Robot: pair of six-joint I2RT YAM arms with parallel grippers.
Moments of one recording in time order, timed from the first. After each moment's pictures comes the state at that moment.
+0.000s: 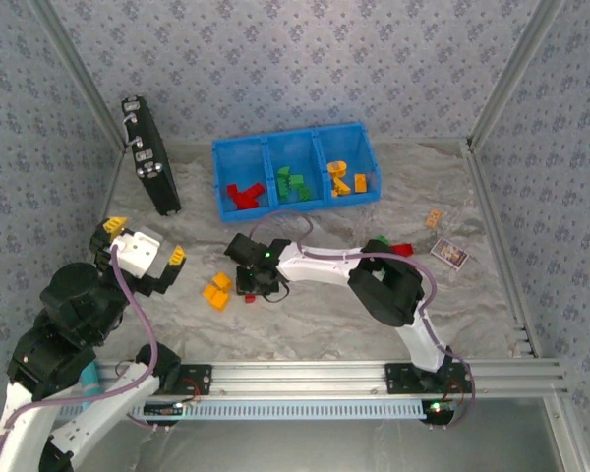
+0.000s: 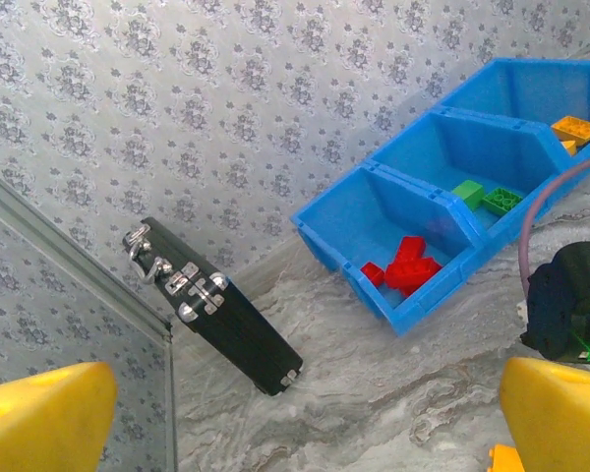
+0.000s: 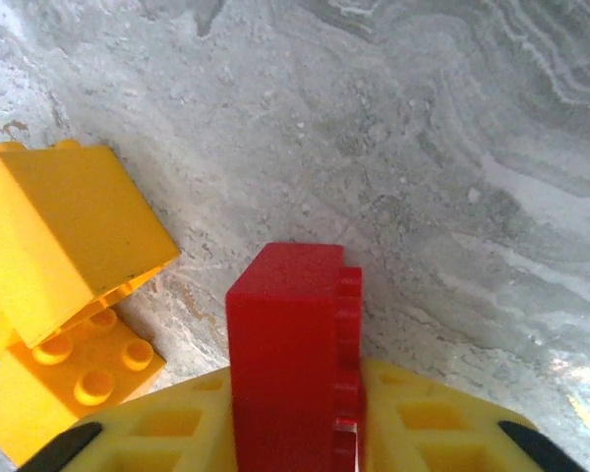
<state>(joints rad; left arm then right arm) -0.59 0.46 1.09 -0.85 -0.34 0.38 1.07 2.10 1.53 -0.58 -0.06 0.94</state>
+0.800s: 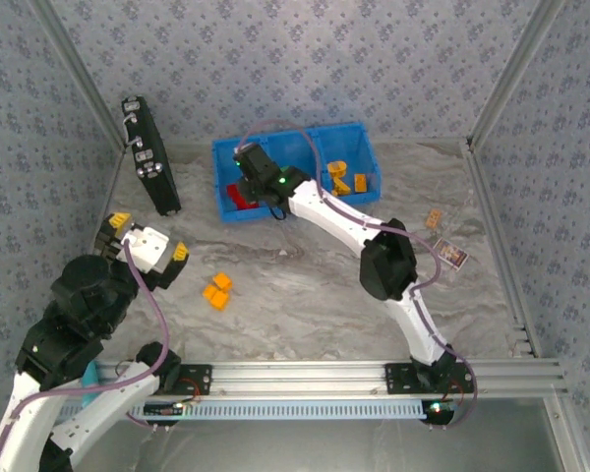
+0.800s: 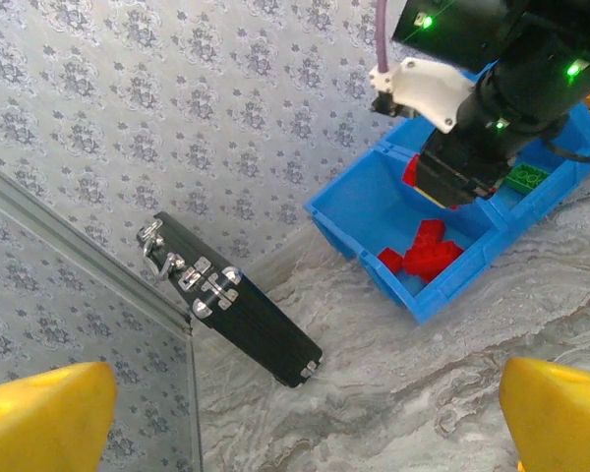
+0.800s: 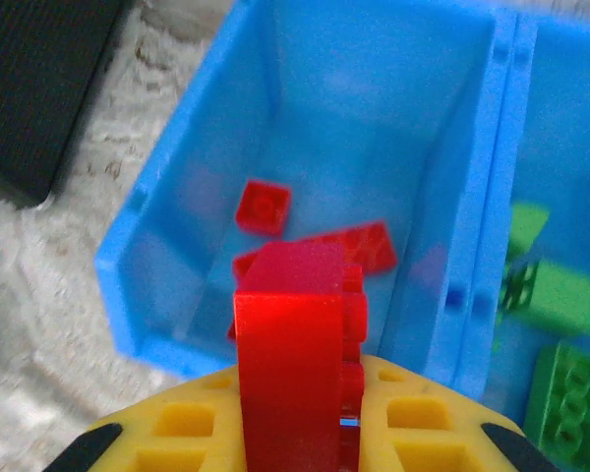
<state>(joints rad) -0.60 0.49 1.07 -0.82 -0.38 0.43 0.82 2.27 2.18 -0.62 0.27 0.20</state>
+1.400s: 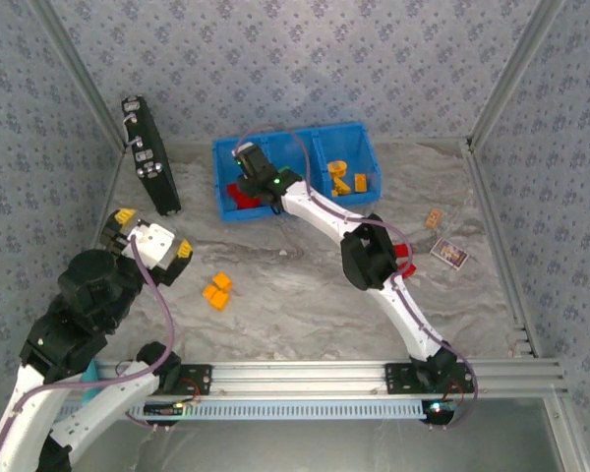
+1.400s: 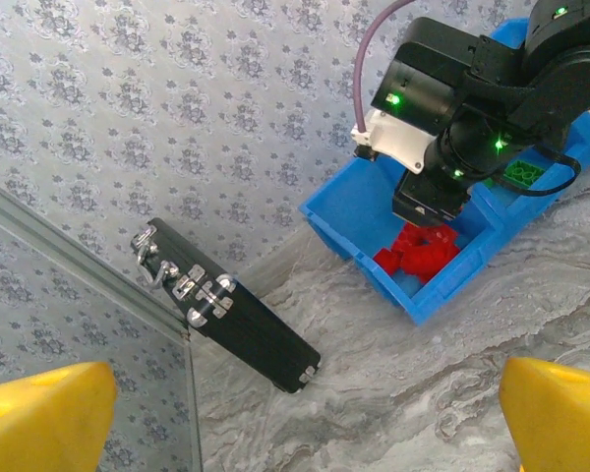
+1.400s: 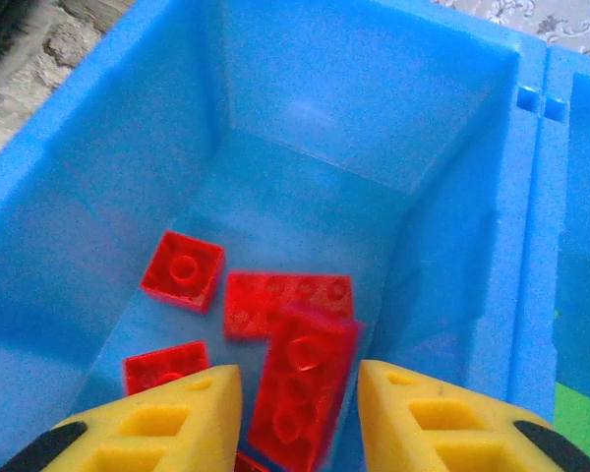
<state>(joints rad) -0.61 0.53 1.07 -0.81 -0.38 0.45 0.77 2.49 2.32 -0.50 0.28 0.06</state>
